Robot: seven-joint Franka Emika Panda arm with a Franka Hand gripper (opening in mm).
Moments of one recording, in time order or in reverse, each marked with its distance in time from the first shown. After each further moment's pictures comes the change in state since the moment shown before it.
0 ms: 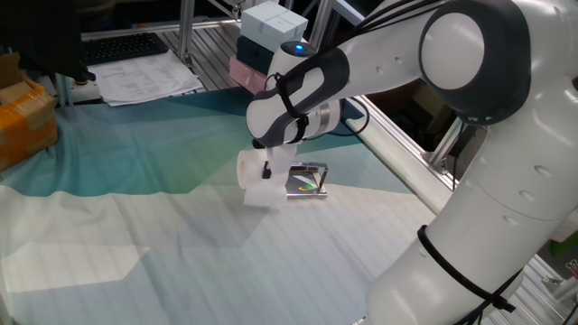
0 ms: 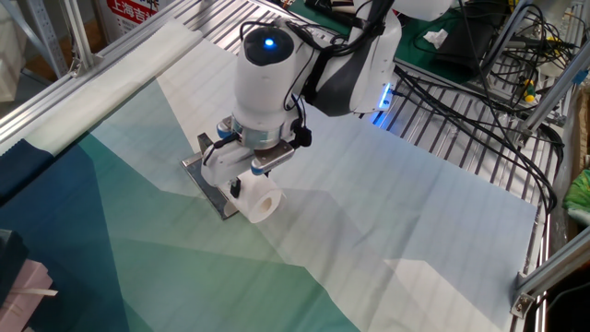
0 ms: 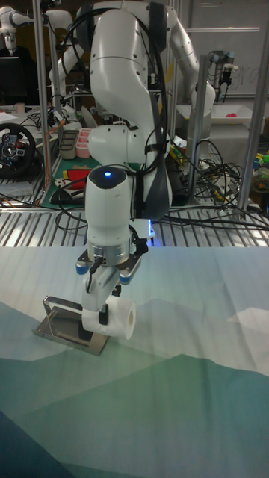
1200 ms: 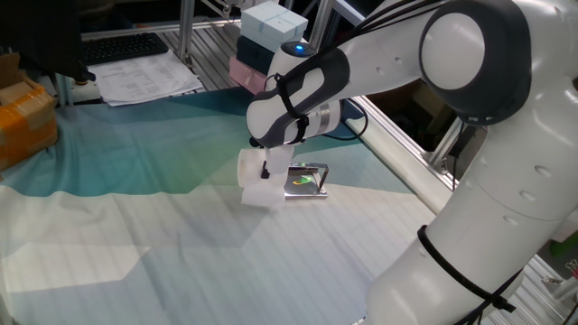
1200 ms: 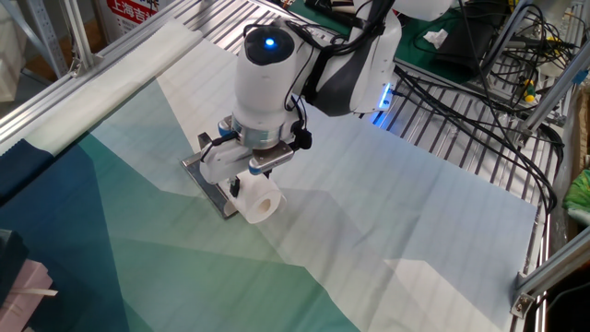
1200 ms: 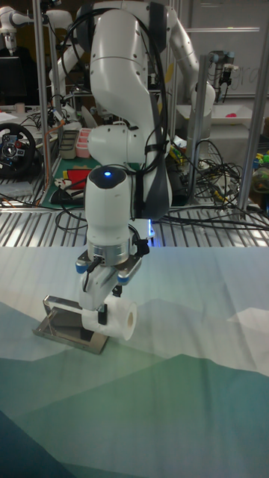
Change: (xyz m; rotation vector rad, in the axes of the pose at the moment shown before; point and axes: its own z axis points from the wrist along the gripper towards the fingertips) arm 0.000 0.000 0.000 -0.004 0.002 0.071
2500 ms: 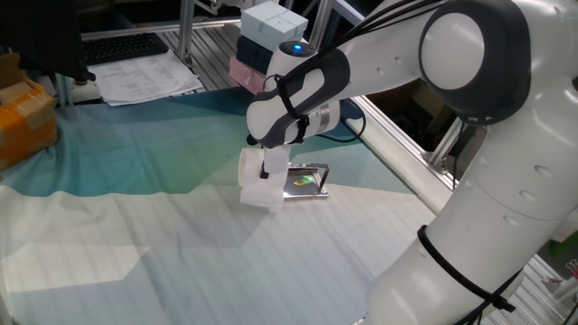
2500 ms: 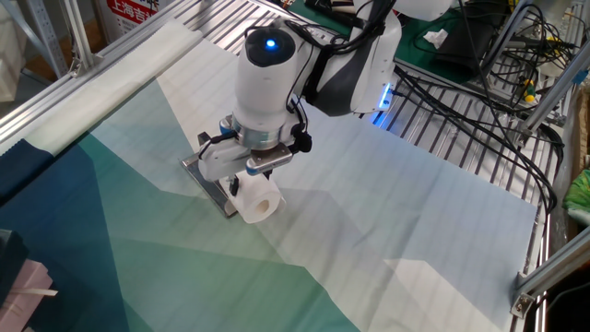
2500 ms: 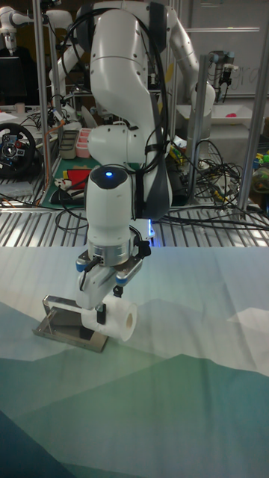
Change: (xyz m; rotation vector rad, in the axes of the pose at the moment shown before) arm 0.000 0.000 0.000 0.003 -0.014 0.071
